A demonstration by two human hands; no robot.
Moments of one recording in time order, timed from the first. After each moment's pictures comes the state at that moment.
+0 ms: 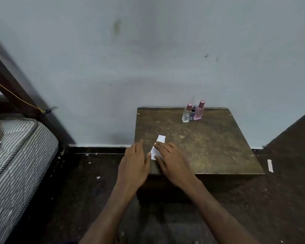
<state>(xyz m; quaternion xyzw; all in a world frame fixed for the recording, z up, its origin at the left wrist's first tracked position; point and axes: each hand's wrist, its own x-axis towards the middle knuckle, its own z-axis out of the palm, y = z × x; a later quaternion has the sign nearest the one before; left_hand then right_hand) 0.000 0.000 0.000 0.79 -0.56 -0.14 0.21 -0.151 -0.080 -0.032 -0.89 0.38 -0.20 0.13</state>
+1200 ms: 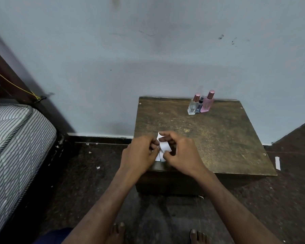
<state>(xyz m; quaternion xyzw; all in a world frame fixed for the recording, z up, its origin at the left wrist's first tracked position) 0.005 -0.037 -0.017 0.78 -0.57 -0.17 0.22 -0.158 -0.106 -0.022 -0.81 0.40 -0.25 0.34</state>
